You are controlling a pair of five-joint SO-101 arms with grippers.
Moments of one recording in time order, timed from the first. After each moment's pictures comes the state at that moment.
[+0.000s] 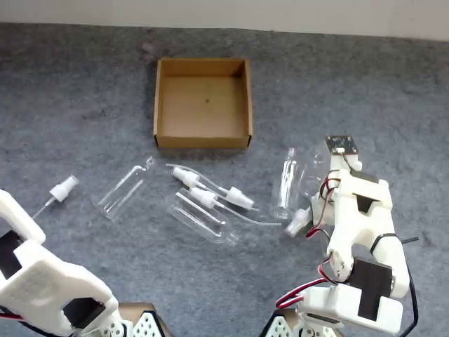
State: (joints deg) left arm -50.7 12.4 -33.2 98.2 -40.0; right arm 10.3 -3.4 44.7 51.0 20.9
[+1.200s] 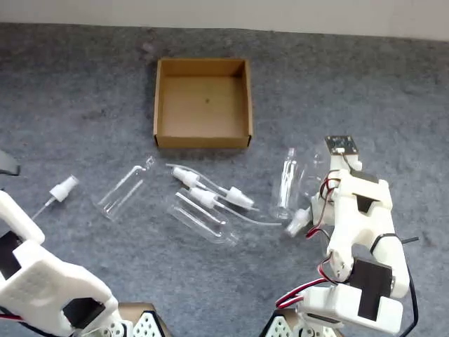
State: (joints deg) left arm -51.2 12.4 -33.2 96.2 -40.1; right arm 10.3 -3.4 44.7 51.0 20.9
